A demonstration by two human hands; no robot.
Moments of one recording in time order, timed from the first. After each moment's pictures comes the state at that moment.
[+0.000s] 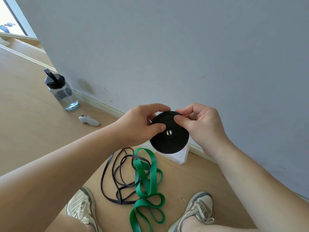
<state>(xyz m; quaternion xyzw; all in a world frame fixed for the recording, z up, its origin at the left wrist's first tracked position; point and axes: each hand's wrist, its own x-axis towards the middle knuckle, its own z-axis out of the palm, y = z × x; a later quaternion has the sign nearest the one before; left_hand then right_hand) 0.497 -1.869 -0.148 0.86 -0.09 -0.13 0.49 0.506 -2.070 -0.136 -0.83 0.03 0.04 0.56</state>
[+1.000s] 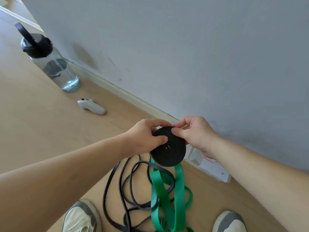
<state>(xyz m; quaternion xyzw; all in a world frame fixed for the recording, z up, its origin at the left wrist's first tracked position) 0.617 -1.816 -0.415 0.80 0.07 -0.25 0.54 0.664 -2.004 -0.412 -0.82 0.07 0.29 0.49</state>
